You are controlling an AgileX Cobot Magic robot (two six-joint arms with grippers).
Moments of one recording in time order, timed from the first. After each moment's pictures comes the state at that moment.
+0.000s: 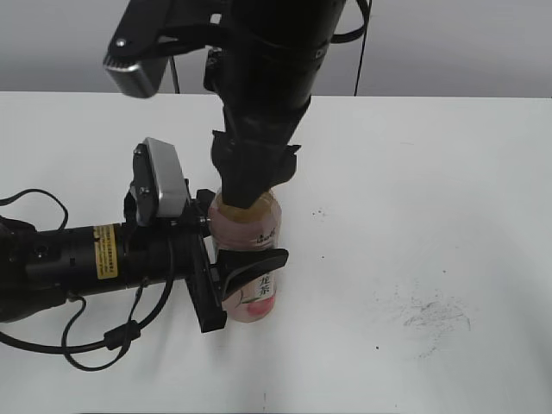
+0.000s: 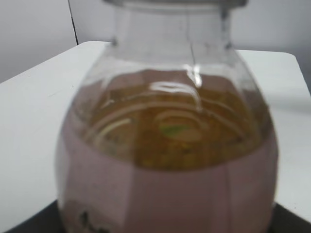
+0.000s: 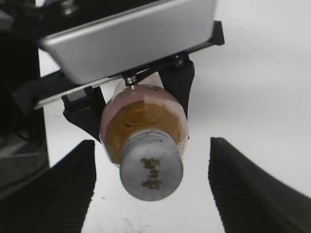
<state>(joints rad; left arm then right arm) -0.43 1.98 -0.60 0.89 -1.19 -0.16 0.84 1.88 -1.74 0.10 1.22 -0.85</state>
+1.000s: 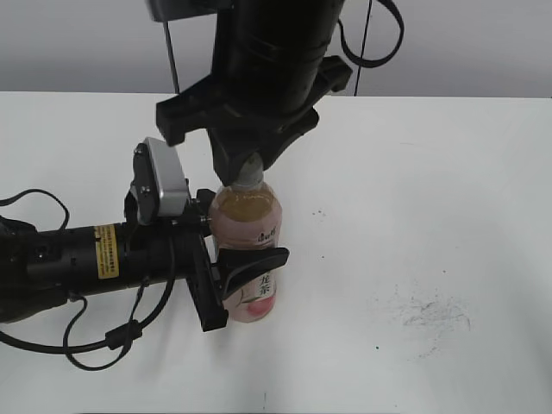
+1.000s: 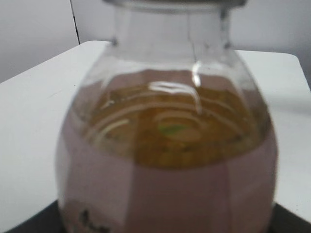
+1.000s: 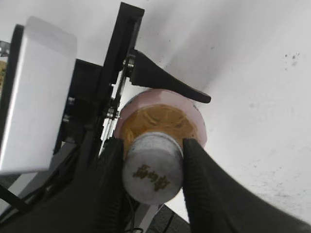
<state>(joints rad) -0.43 1.98 -0.60 0.88 -1.19 -0.16 0.84 1.88 -1.74 0.07 1.22 0.10</state>
